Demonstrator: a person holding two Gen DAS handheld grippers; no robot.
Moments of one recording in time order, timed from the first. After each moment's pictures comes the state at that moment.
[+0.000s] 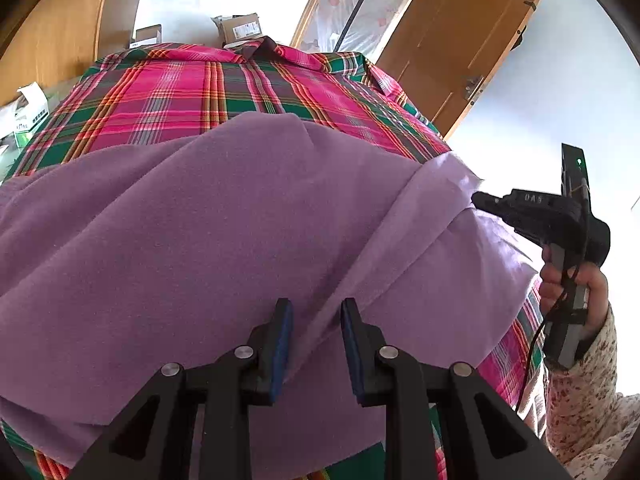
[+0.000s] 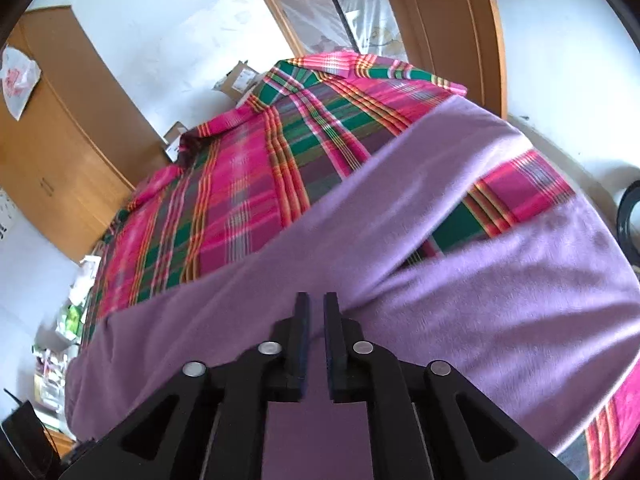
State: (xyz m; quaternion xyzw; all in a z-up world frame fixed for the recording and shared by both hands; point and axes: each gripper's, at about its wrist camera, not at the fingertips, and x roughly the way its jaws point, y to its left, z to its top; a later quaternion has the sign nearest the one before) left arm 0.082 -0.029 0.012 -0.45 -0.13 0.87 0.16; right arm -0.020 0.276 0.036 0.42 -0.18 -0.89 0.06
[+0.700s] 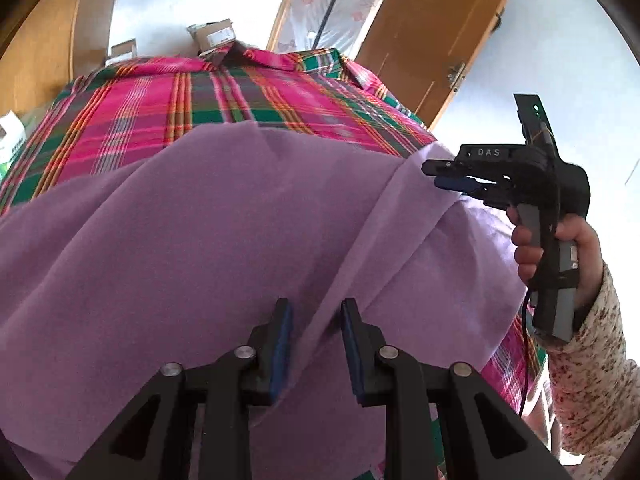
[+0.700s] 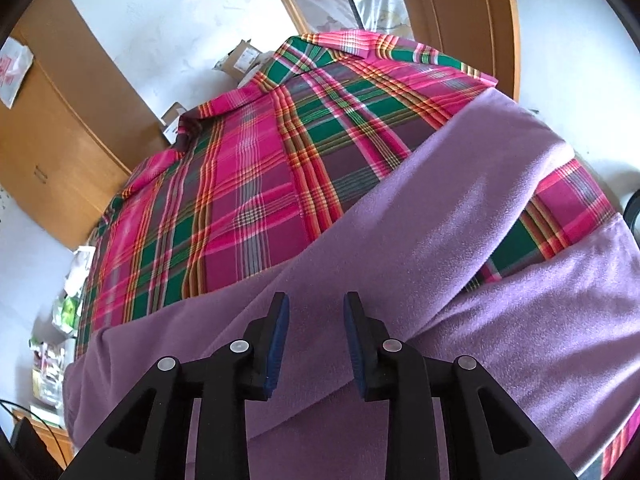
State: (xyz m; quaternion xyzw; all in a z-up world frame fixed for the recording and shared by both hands) left arm 0.072 -0.004 0.015 -0.44 -0.09 0.87 0.20; right arm -0.052 0.252 0.031 0.45 -0.17 -0.87 0.06
